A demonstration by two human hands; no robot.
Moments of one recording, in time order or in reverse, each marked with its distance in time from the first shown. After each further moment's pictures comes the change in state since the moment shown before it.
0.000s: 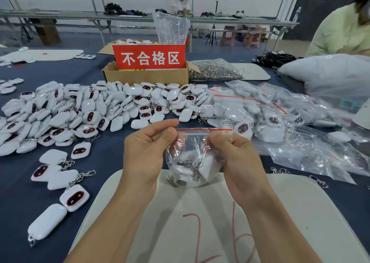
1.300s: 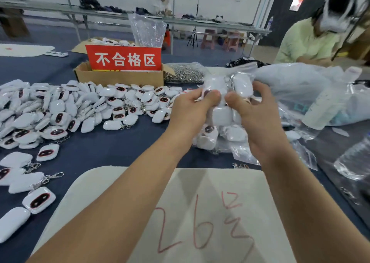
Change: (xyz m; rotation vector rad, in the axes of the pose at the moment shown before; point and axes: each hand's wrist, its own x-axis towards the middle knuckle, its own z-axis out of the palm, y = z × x) left_hand 0.032 0.013 0.137 0.131 -0.284 -0.077; right_hand 0.027 -0.092 -0.072 -0.218 0.296 -0.284
